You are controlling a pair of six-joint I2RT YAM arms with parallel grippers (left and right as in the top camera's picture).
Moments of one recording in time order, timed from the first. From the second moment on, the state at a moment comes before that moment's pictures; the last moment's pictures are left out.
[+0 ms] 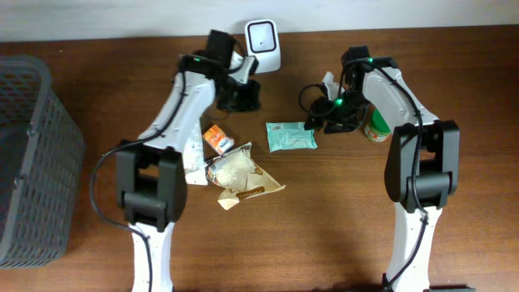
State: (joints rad) left arm -0.31 2.26 1.96 -0.90 0.49 -0.16; right arm 0.09 2.28 1.83 -1.11 -0.51 0.03
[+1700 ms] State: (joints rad) left arm -0.32 2.41 1.95 -0.93 0.62 -0.34; right arm 0.11 2.34 1.79 -1.06 -0.76 0.01
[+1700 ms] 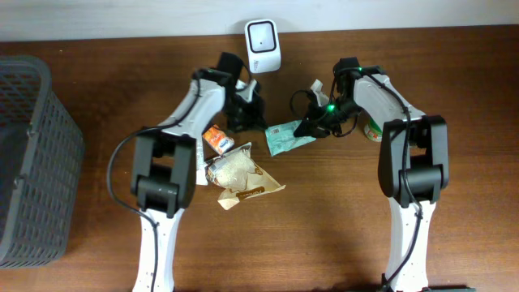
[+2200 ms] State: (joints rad) left arm -0.02 2.07 2.02 -1.09 0.06 -0.27; right arm -0.01 1.68 1.82 -1.22 -0.80 -0.08
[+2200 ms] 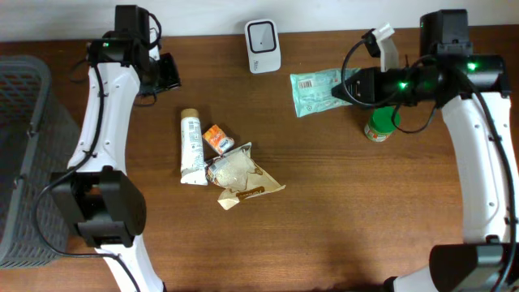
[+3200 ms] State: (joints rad) left arm -0.02 2.07 2.02 -1.14 -0.04 -0.26; right arm 0.42 2.39 1.89 0.36 0.44 -0.81
